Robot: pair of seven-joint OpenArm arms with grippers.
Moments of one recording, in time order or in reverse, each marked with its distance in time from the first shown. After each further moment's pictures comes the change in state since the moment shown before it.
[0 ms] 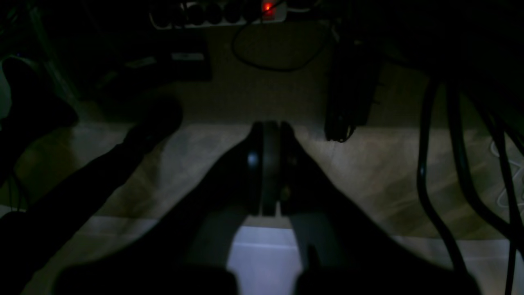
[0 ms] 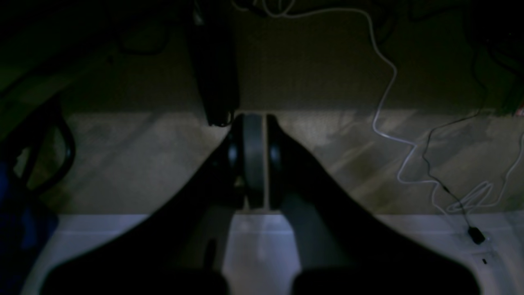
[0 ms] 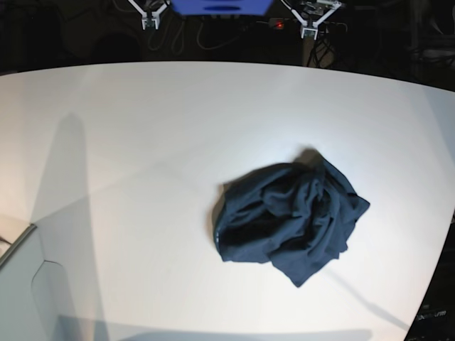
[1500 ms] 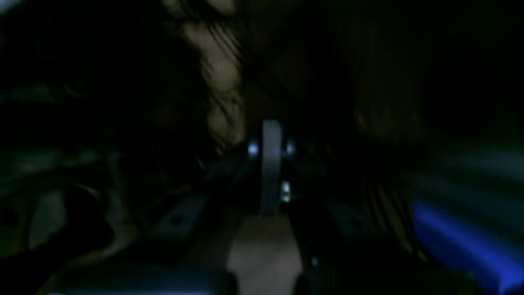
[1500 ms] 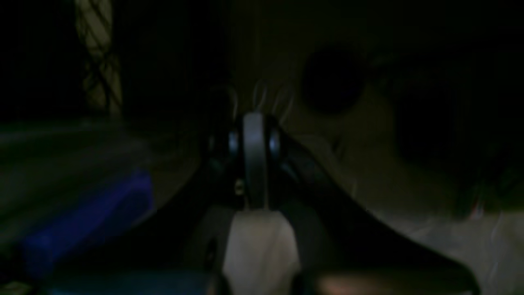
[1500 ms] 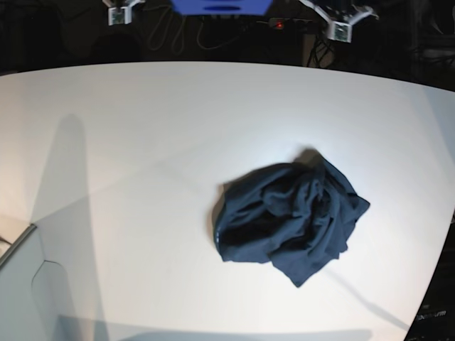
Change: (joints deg) left arm 38.9 -4.9 -5.2 77.0 -0.1 0.2 1.6; right arm -38.4 1.1 0.4 71.9 -0.1 0.8 -1.4
